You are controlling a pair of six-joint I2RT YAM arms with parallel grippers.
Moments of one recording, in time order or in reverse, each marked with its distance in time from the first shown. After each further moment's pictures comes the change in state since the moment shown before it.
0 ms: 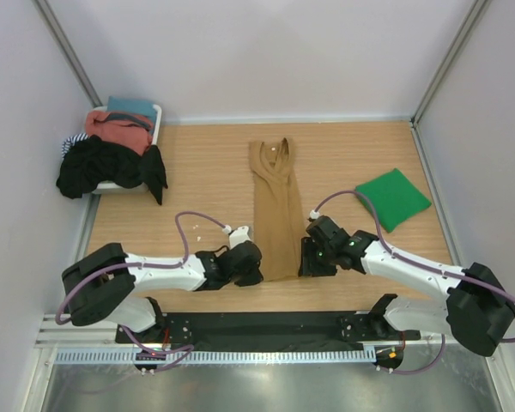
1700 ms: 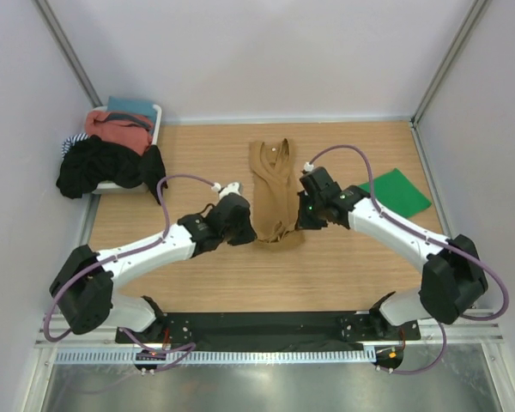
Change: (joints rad) left arm 0.241 -0.077 0.256 -0.243 0.047 0.200; right arm -0.143 0.218 0.404 -0.075 0.051 -0.129
